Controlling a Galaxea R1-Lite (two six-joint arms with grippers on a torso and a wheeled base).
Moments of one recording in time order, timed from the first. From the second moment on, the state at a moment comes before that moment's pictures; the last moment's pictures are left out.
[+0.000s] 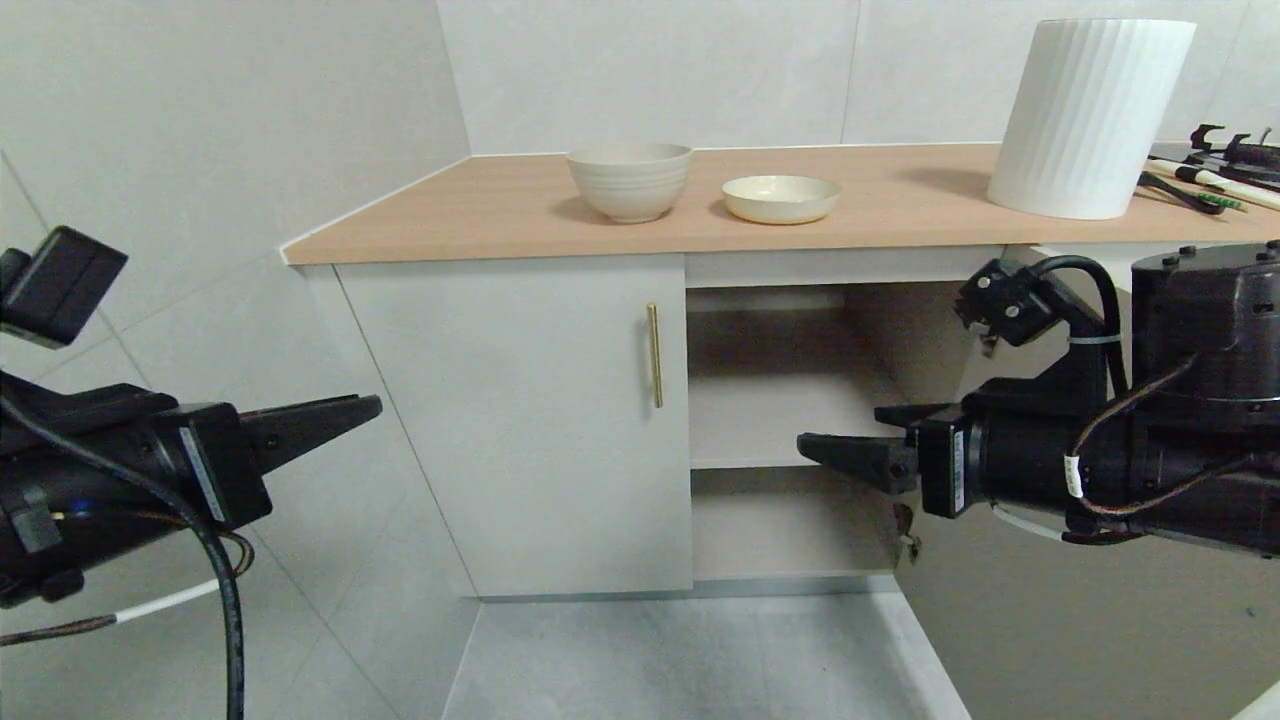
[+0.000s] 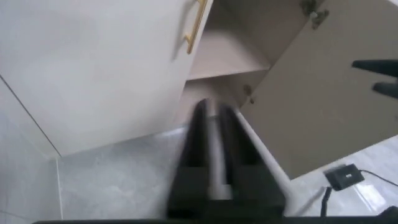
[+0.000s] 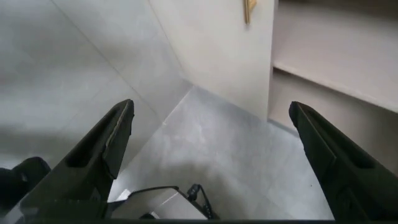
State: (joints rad) left arm -0.26 1.16 -0.70 -0.25 -0.20 -0.25; right arm 0.63 1.50 -0.85 -0.36 0.13 0.18
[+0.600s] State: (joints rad) left arm -0.25 1.18 -0.73 -0.26 -0.20 -0.26; right arm 0.63 1.46 -0.84 -0.28 0.06 0.19
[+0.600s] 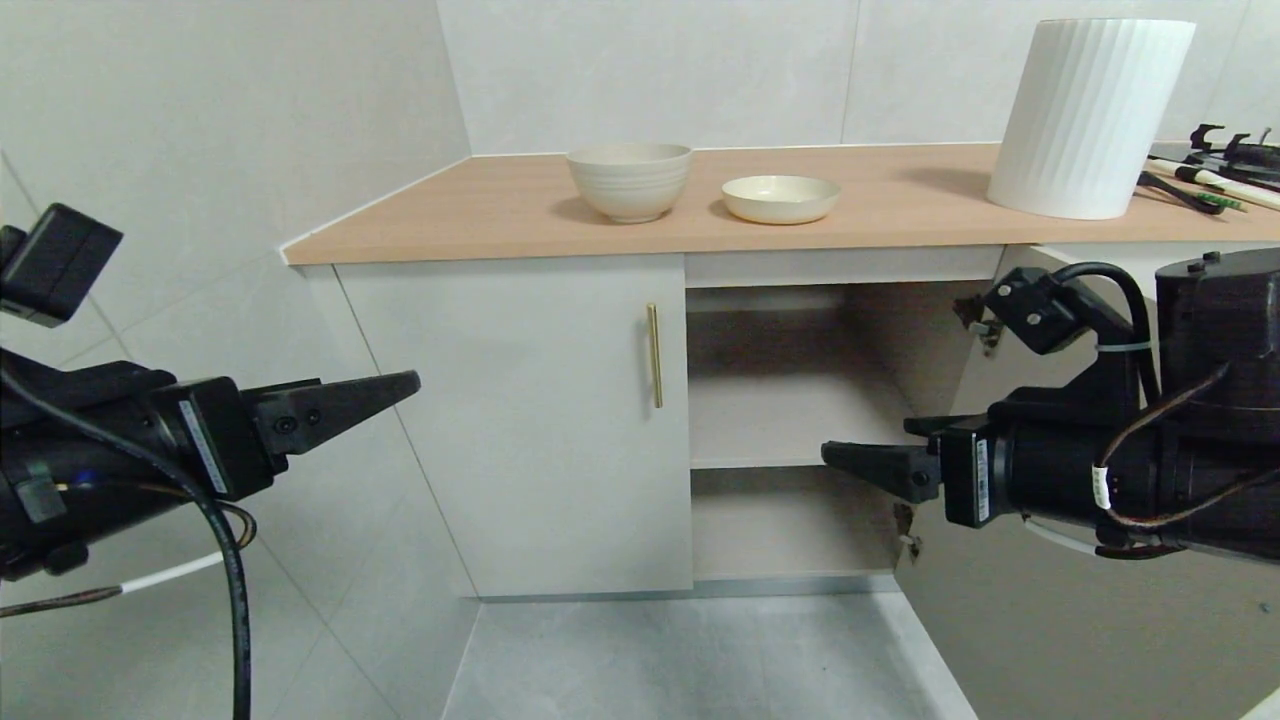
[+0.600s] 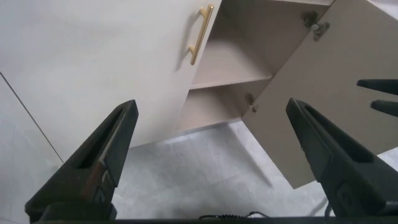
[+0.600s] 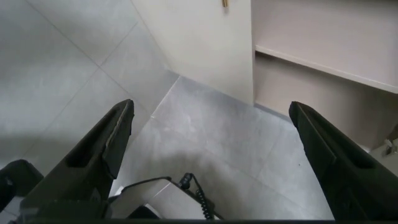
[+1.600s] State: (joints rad) left arm -0.25 1.19 -0.73 -0.25 -0.19 -0.25; right arm 0.63 1.44 -0.83 -0.28 0.07 0.19
